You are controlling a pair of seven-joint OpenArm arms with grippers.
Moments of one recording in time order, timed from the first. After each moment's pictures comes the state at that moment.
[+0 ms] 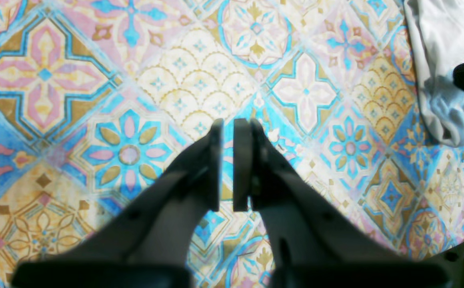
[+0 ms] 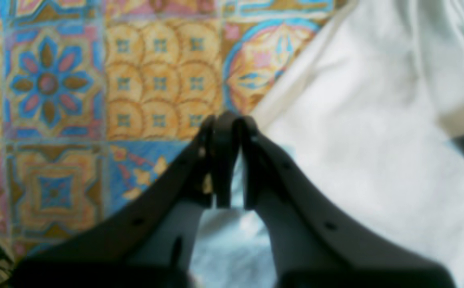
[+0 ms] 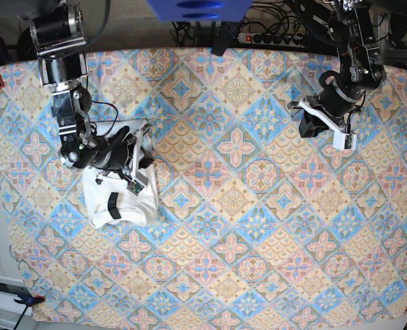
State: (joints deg) left arm 21.8 -9.5 -19.0 105.4 -32.9 -19.3 47.6; right arm 6.5 16.3 -9.3 78.8 15.8 41.1 -47.3
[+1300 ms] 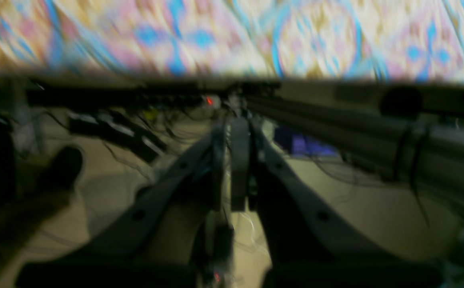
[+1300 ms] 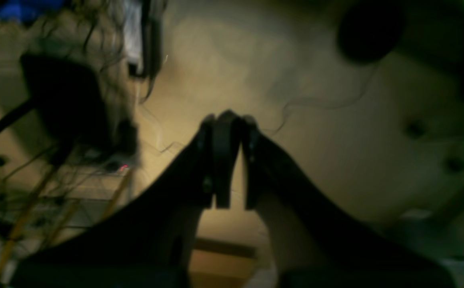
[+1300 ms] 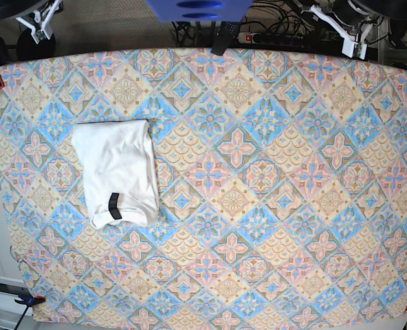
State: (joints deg) left arm 58.6 -12.2 -24.0 114.8 -32.8 -19.8 42.3; right arm -51.0 12.9 35.7 98.4 15.9 41.1 -53.1
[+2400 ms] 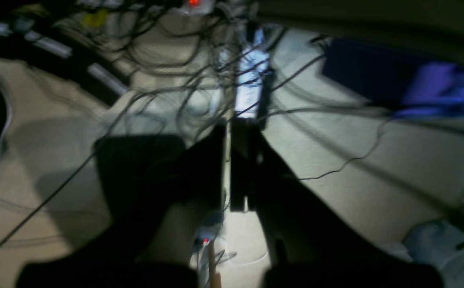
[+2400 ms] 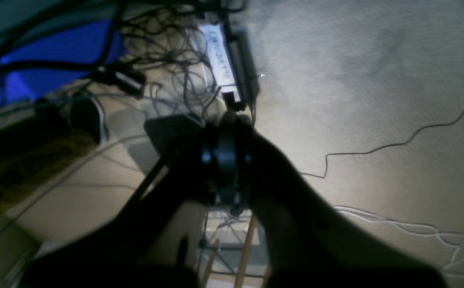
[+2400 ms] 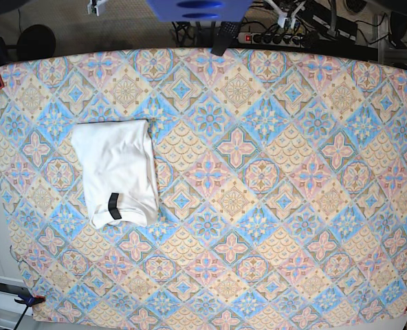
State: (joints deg) left arm 19.4 -8.6 12.5 18.6 -16.8 -19.2 -9.8; right arm -20.1 11.3 16.9 11.8 4.7 29.4 4.8
